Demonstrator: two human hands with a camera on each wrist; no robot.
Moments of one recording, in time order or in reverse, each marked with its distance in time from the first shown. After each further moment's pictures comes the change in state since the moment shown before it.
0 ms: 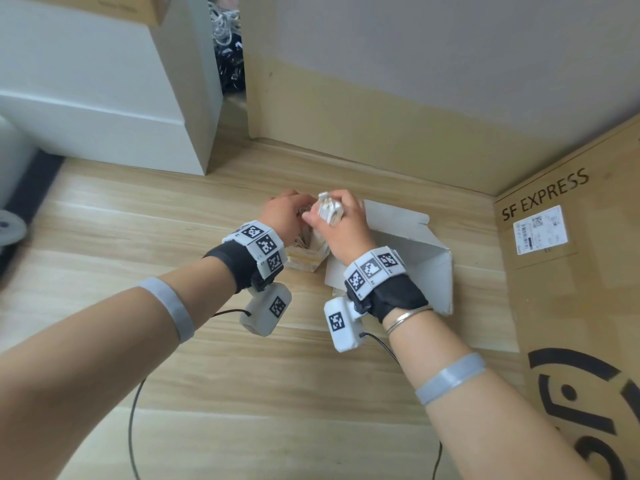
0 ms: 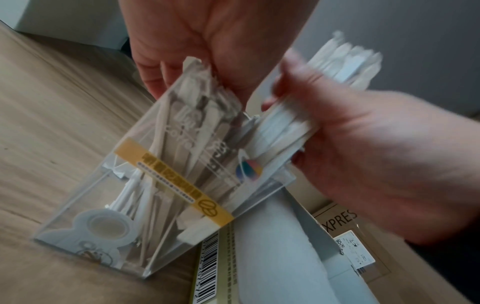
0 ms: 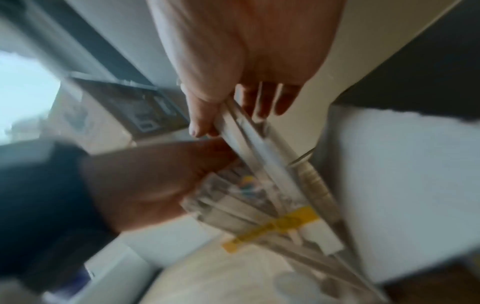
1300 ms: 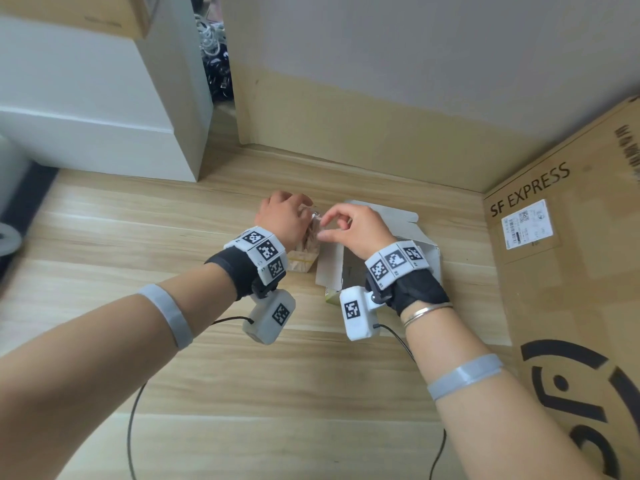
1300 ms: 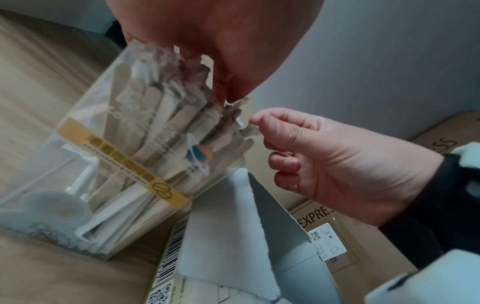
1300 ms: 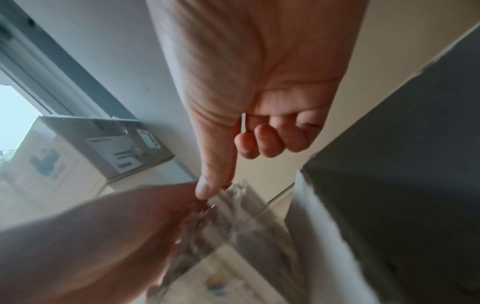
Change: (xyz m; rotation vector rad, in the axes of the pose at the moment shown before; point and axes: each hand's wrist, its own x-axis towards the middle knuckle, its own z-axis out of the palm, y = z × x) left_hand -0.005 0.019 0.010 0.036 0.088 -0.138; right_hand 0.003 0.021 -0.043 -0.201 -0.182 0.010
